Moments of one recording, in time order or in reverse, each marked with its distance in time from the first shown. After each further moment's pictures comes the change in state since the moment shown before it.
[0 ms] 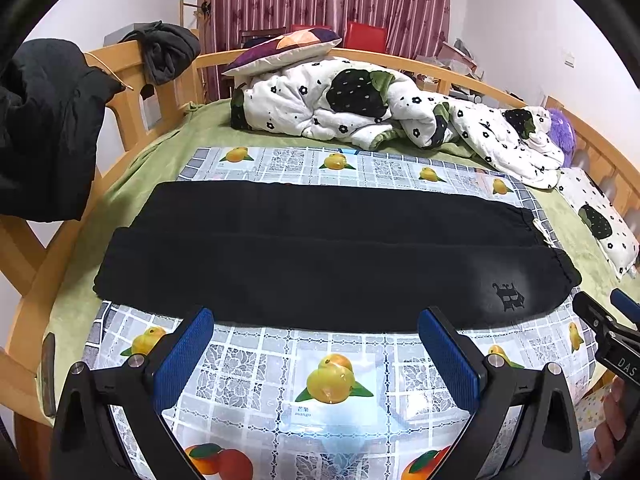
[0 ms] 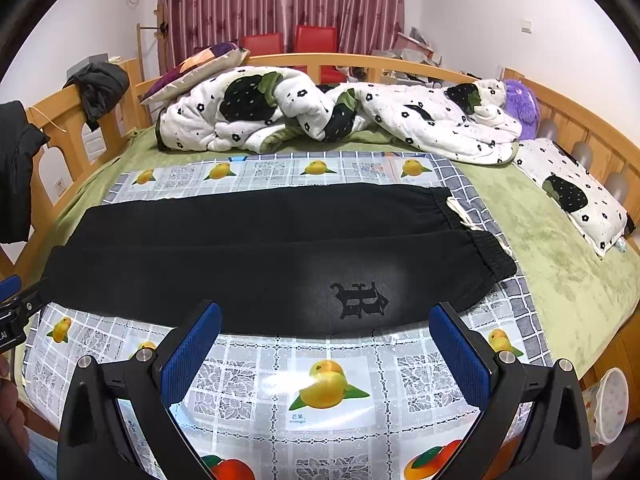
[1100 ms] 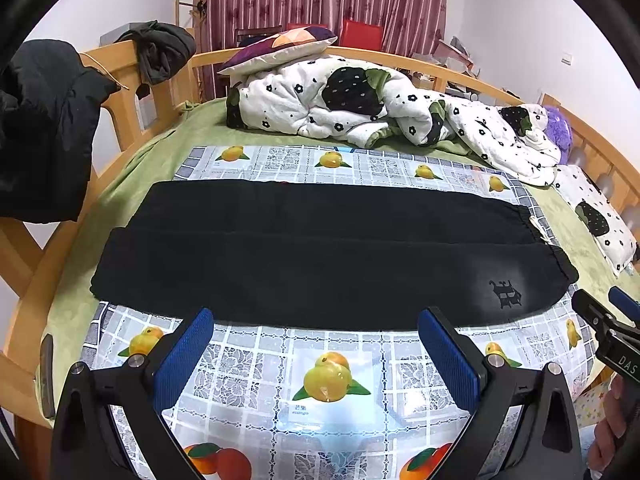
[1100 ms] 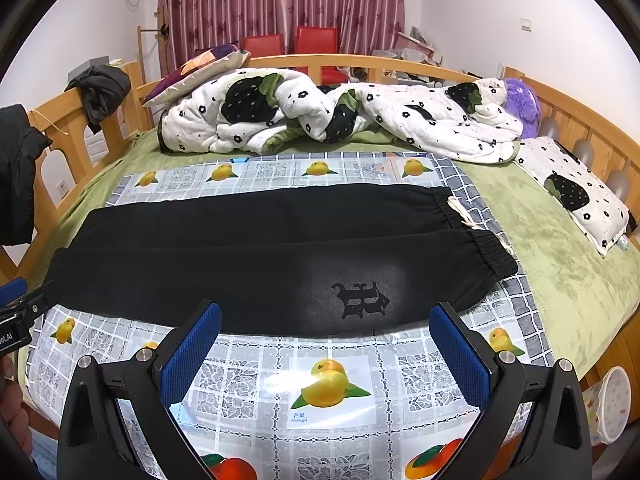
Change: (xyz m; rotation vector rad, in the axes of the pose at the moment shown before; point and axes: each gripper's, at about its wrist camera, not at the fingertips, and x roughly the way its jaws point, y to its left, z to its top) left arm -0.001 -0.003 0.000 0.010 0.003 -0.011; right arm -0.001 0.001 0.003 0.001 0.005 0.006
